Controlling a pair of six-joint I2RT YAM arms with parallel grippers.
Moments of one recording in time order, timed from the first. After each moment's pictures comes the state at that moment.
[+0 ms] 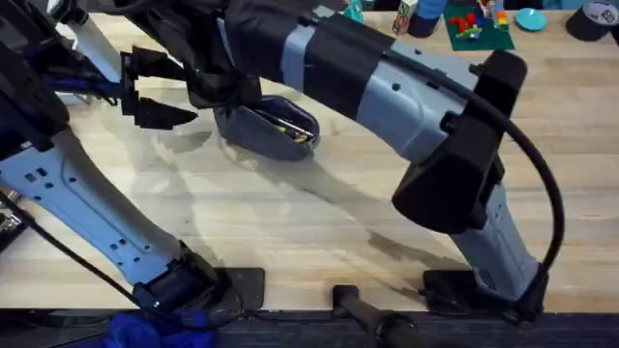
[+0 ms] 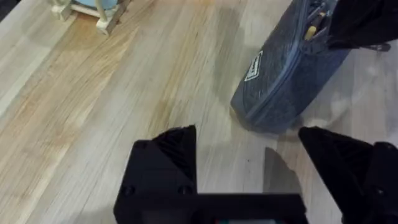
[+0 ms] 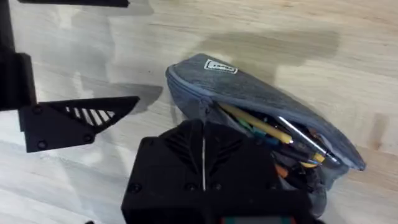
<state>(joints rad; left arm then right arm) 0.61 2.28 1.78 -1.57 0.96 2.06 0.99 2.39 2.44 -1.18 0.23 0.78</state>
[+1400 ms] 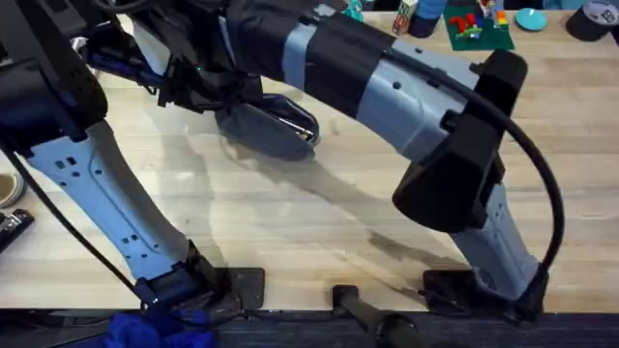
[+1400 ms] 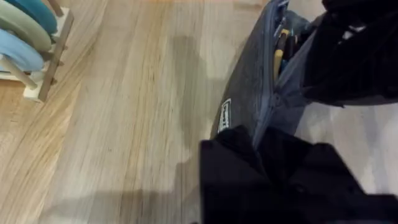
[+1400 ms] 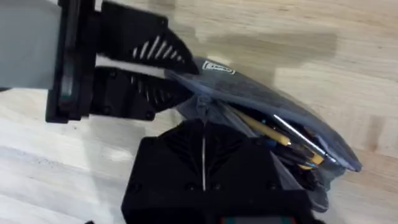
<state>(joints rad) 0.41 2.28 1.78 -1.59 0.90 2.06 0.99 2.39 2.44 -1.18 0.24 0.78</state>
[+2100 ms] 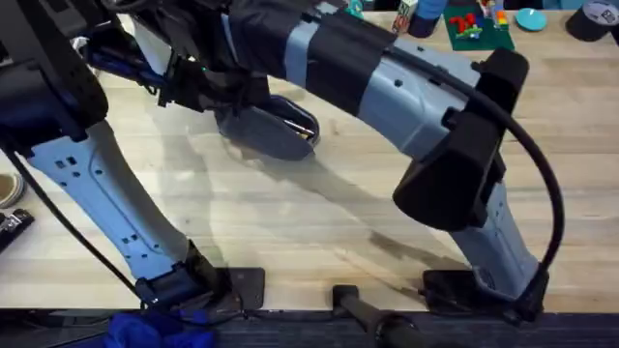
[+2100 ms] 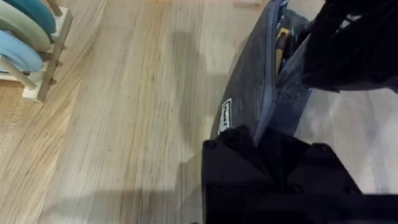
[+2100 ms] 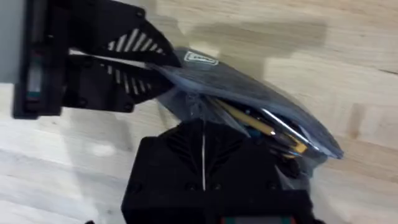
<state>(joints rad) 0.40 2.28 1.78 -1.59 0.90 2.06 0.98 2.39 2.44 -1.24 0.24 0.78</state>
